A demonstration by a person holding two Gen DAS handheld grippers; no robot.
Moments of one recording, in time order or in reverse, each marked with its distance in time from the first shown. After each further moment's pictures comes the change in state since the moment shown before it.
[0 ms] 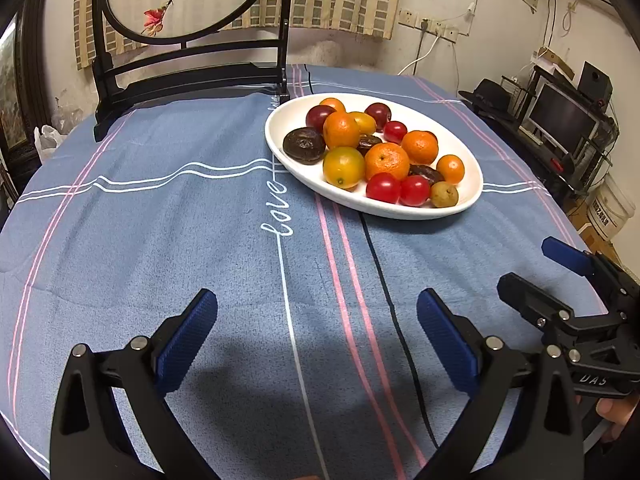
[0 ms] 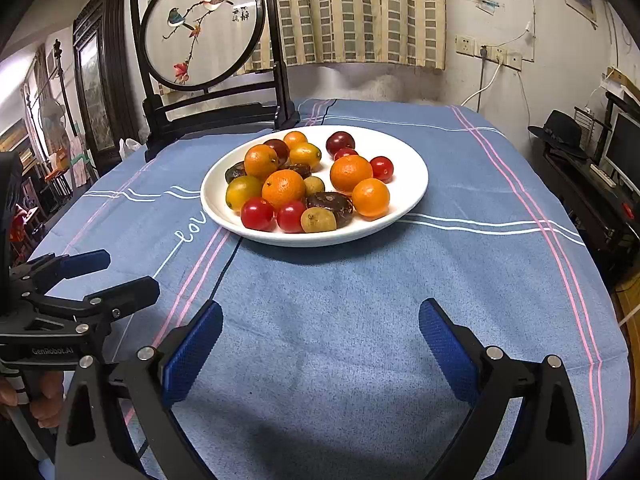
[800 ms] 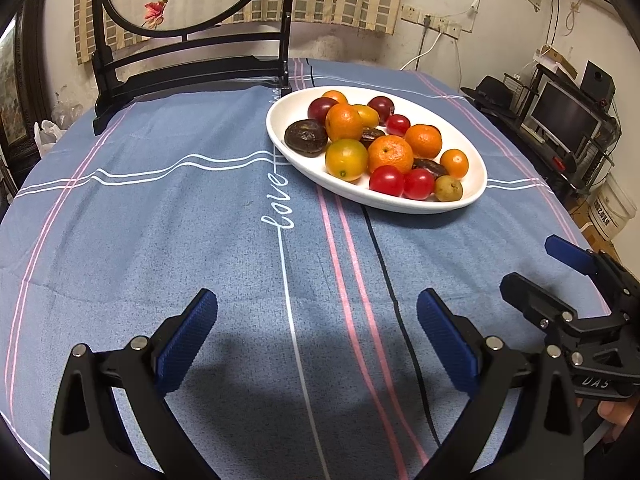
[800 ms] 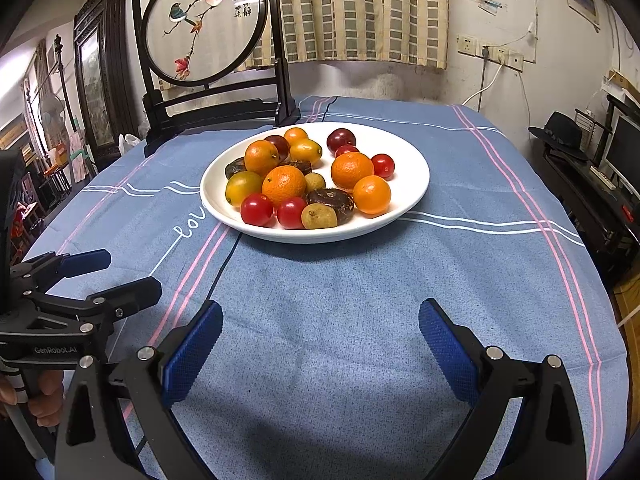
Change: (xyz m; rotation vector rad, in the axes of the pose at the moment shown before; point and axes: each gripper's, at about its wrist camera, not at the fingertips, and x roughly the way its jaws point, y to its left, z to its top) left arm 0.005 0.001 -0.001 -0.007 0.018 0.001; right arm 0.003 0.000 -0.002 -0.007 0.009 0.000
